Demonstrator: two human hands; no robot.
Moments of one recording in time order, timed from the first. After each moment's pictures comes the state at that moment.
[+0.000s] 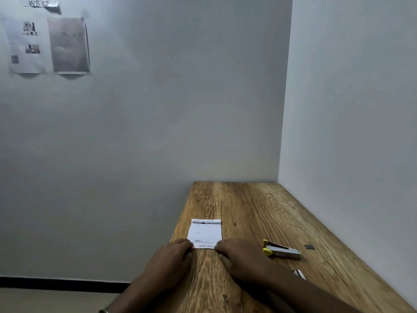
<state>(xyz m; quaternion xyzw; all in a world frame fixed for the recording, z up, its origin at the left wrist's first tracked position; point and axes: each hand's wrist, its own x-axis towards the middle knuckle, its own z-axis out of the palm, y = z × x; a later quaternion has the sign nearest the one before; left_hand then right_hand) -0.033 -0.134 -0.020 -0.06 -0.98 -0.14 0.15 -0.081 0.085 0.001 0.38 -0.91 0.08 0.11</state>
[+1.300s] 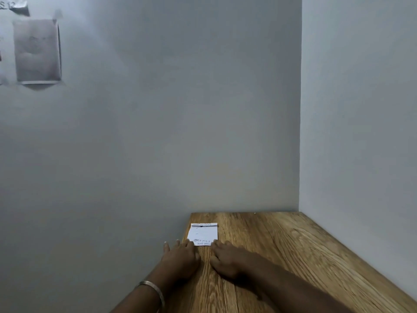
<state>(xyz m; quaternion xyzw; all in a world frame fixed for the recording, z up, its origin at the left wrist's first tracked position) -0.310 -0.183 -0.009 0.05 -1.00 -0.06 0.02 -0.343 -0.017 0.003 0.27 -0.96 0.02 -0.06</state>
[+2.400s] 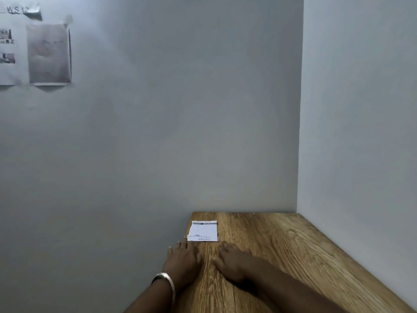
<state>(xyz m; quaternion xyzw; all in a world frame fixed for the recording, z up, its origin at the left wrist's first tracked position) -0.289 -0.173 -0.025 0.06 -0.99 -0.11 0.08 -0.320 0.004 -0.002 0.25 -0.97 0.03 -0.07</state>
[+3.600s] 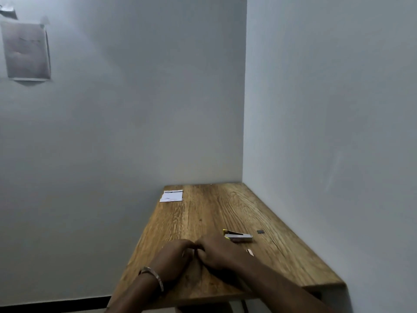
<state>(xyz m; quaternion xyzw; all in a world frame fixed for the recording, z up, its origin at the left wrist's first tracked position) -0.019 -0.047 -0.006 -0.14 -0.96 -0.21 0.11 -0.047 0.121 0.012 0.29 -0.95 0.12 0.04</state>
